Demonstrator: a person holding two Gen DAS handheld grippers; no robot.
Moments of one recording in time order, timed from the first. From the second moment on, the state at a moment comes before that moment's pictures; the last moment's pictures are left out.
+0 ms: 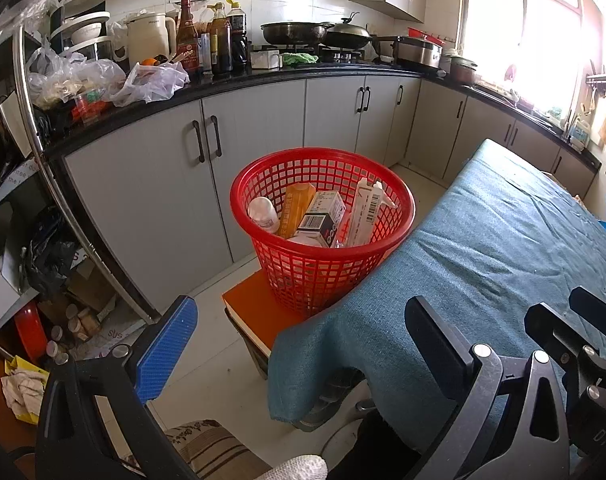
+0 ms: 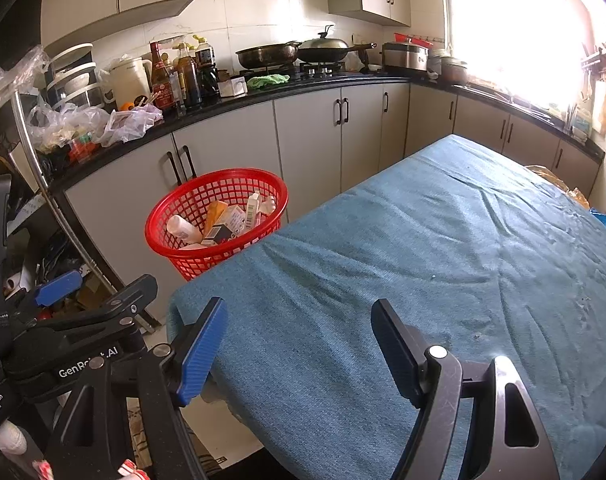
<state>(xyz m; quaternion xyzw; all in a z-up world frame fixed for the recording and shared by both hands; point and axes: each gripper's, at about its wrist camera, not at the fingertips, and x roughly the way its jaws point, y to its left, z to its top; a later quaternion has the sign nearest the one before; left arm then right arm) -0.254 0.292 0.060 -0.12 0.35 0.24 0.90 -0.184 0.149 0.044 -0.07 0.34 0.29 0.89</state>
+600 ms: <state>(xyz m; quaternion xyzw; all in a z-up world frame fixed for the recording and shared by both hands) -0.253 0.292 0.056 -0.12 0.35 0.24 0.90 -0.185 0.153 0.043 -0.07 0.34 0.29 0.89</state>
